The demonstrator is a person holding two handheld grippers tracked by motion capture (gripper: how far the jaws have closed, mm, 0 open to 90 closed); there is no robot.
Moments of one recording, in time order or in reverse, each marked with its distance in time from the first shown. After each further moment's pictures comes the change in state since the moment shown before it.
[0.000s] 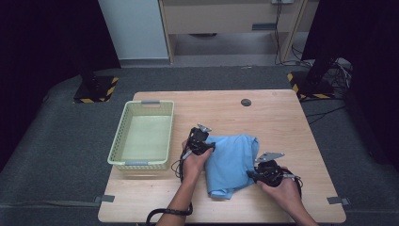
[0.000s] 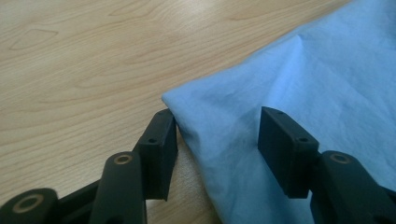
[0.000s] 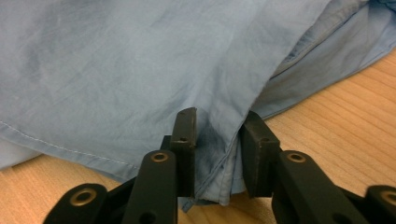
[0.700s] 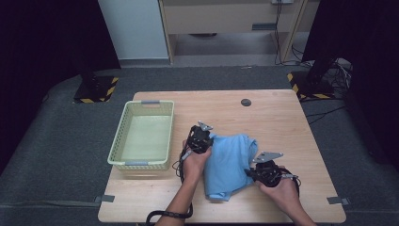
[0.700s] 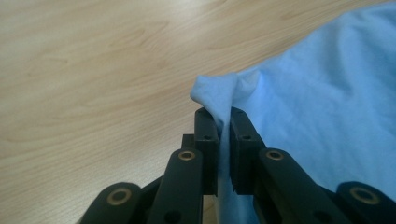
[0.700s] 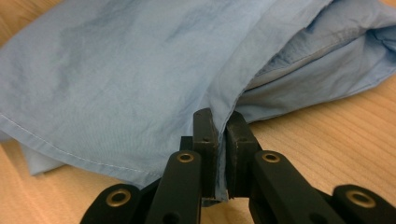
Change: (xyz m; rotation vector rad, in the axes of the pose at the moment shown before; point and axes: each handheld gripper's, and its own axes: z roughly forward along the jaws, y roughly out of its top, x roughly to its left) left arm -0.015 0.016 -0.036 -0.061 -0.012 0.024; right arm 0.013 0.010 -0.011 -0.039 0.026 -0.039
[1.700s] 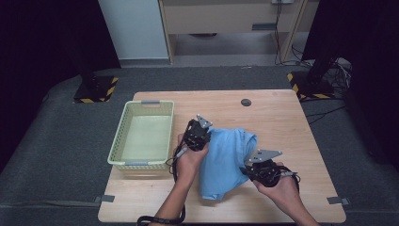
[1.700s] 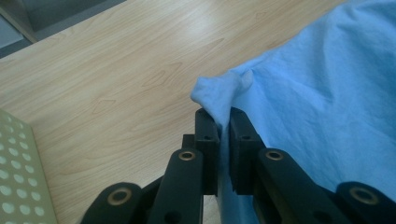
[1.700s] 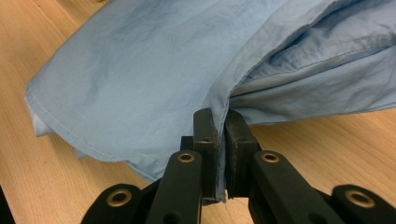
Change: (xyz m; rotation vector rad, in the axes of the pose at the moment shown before) left arm -0.004 0.023 -0.051 -0.026 0.061 0.103; right arm 0.024 0.028 -0.028 -0.047 0.037 -0.094
